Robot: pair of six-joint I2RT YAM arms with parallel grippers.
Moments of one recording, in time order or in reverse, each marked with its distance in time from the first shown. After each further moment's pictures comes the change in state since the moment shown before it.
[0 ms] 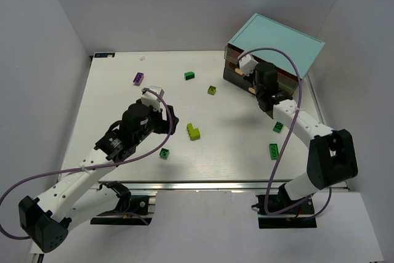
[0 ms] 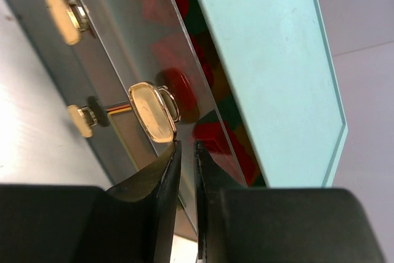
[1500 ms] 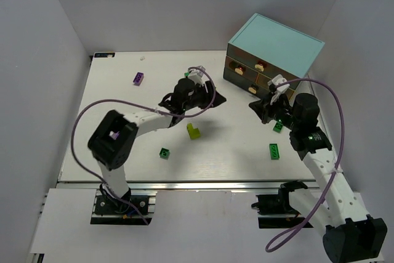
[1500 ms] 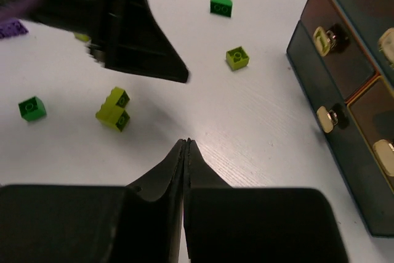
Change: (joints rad) left arm -0.013 0.857 0.286 0.690 0.419 -0.426; right arm -0.156 -0.635 -0.323 -0.232 -0.923 0.660
